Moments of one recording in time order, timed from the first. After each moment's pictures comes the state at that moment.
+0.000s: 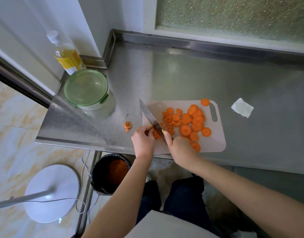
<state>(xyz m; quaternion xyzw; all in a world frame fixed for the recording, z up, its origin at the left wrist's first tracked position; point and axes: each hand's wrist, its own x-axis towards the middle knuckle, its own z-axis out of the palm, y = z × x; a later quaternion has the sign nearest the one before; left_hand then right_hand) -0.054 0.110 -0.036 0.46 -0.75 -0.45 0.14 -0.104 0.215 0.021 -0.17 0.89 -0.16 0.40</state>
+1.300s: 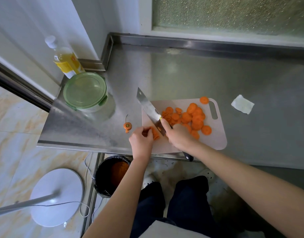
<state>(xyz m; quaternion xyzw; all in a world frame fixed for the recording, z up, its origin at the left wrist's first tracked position) -0.048 0.107 -0.035 0.44 -0.76 -0.45 0.15 -0.128 0.196 0.023 -0.11 0.87 -0.30 0.37</state>
